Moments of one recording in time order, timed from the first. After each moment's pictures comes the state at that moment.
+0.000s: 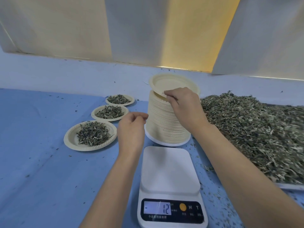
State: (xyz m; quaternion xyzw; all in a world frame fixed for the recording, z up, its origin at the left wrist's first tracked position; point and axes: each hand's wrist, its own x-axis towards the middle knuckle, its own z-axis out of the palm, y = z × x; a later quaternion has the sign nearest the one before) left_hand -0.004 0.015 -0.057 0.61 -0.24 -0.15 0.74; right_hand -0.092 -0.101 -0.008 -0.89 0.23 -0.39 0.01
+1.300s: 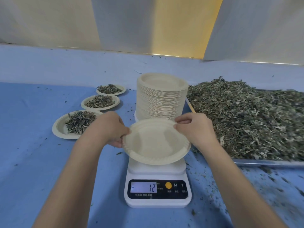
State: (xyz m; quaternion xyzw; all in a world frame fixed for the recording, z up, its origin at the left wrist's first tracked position) left_hand 0.010 0.047 -0.041 0.83 -0.36 -0.26 0.34; right_hand -0.168 -0.083 -0.068 -0.77 0.45 -0.33 0.29
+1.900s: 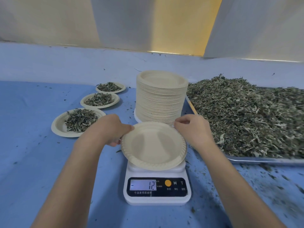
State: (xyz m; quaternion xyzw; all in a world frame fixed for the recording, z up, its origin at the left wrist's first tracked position) left_hand 0.015 0.042 -0.052 0.86 -0.36 -0.25 0.27; right_hand -0.167 -0.089 -0.084 -0.79 0.45 -0.32 0.27
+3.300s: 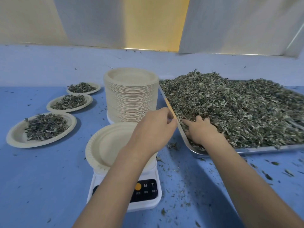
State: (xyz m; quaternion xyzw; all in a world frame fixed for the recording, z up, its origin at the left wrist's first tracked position) left_hand -0.115 -0.034 -0.061 0.68 -0.62 -0.08 0.38; right_hand -0.236 -0.162 -0.097 -0.82 0.56 0.07 -0.01
